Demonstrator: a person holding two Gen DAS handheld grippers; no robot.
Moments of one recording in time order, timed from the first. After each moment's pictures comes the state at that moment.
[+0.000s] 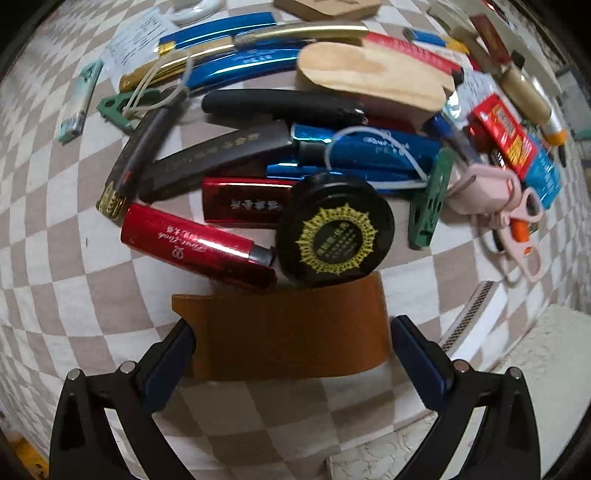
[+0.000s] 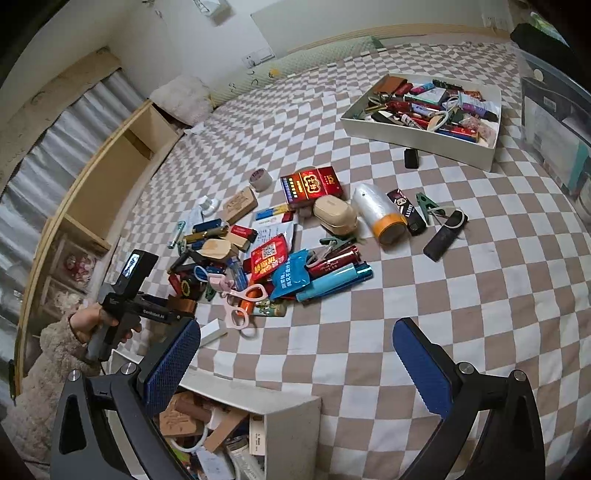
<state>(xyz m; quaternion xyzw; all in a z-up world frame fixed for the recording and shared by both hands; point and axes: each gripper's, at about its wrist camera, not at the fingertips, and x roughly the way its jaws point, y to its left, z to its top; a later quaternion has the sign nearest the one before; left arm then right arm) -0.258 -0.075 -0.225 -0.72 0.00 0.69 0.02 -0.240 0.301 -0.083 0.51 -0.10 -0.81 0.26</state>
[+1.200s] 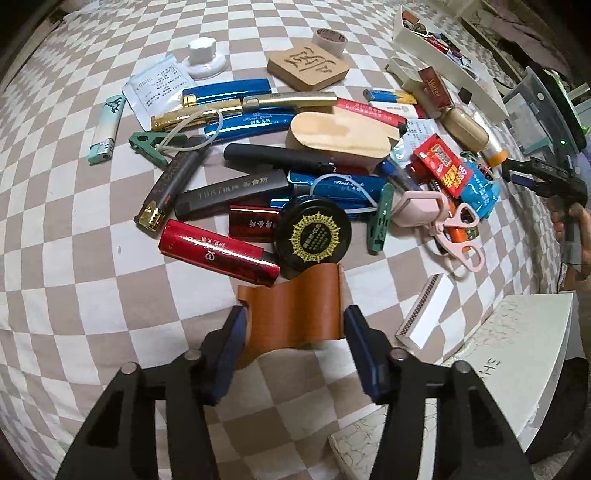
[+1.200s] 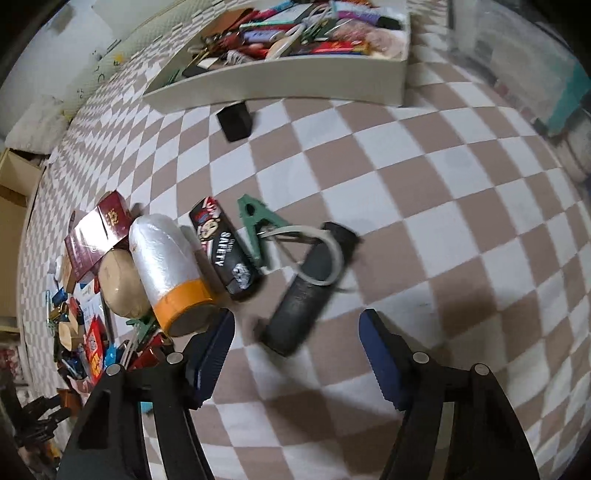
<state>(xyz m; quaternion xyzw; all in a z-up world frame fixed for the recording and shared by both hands) -0.235 -0.107 -0.182 -0.65 -0.06 0.75 0.09 -0.399 0.352 -0.211 0.63 -0.11 -0.77 0.06</state>
